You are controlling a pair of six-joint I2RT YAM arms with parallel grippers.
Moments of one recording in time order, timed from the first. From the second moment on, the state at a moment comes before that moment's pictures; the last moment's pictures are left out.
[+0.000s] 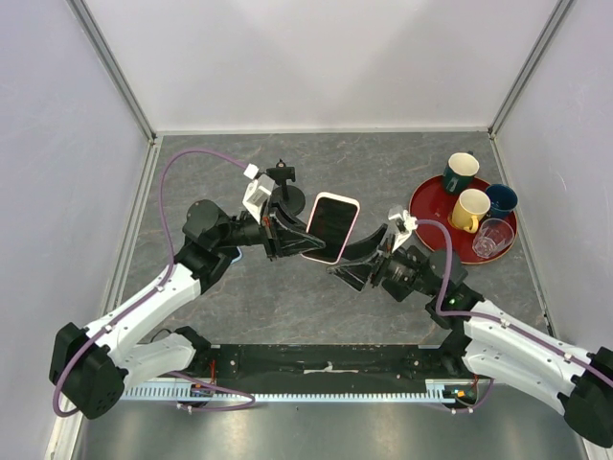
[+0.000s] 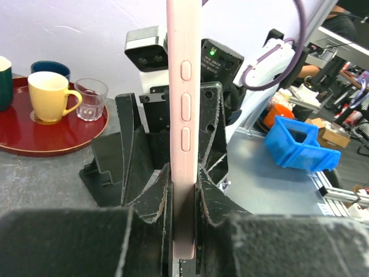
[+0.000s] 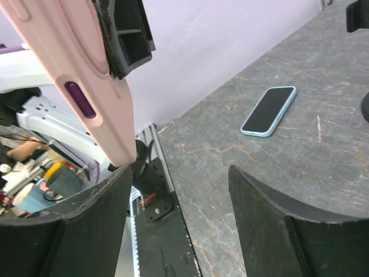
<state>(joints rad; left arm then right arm) -0.61 1.04 0.75 0.58 0.93 -0.55 0.77 0.80 0.41 0.54 -0.40 0.61</state>
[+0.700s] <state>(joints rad) -0.61 1.09 0.75 0.71 0.98 -0.66 0.78 0.87 0.33 1.03 -0.47 0.81</state>
